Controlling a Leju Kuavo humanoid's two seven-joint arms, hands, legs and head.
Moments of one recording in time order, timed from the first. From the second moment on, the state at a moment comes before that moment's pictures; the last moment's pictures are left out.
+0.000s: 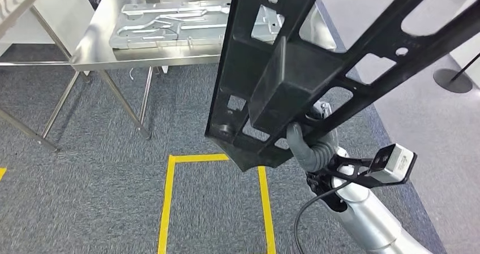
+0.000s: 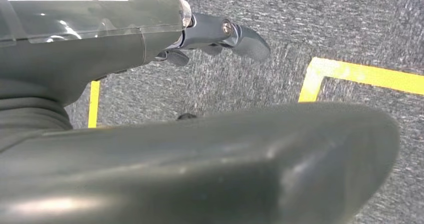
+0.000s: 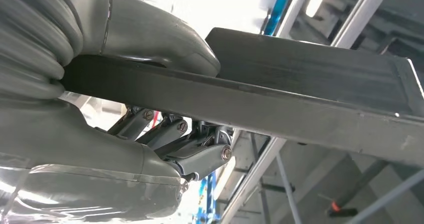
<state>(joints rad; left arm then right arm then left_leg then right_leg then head) -0.10 0.10 -1.15 -0.12 1.56 0.12 -0.38 -0.49 -0.25 0.62 -1.76 -0.33 0.09 -0.69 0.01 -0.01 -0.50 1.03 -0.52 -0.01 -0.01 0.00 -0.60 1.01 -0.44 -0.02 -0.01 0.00</state>
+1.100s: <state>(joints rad) -0.10 0.09 -1.15 -0.12 1.56 0.12 -0.37 -0.45 -0.18 0.61 -1.76 -0.28 0.13 -0.70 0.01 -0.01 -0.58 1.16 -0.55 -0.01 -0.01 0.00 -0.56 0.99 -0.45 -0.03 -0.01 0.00</state>
